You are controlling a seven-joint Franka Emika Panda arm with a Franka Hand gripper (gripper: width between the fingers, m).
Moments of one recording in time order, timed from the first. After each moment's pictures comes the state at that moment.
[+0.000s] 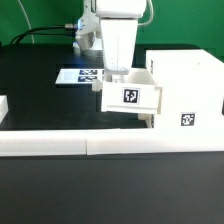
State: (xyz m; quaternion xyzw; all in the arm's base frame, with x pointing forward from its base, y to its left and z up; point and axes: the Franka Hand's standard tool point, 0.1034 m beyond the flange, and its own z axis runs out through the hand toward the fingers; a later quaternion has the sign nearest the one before) arm 0.547 0.001 0.059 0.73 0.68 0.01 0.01
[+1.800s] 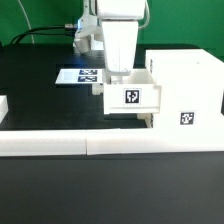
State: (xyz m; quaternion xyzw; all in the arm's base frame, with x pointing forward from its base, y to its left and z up) arm 0.546 -0.002 0.054 0.71 0.70 0.01 0.02
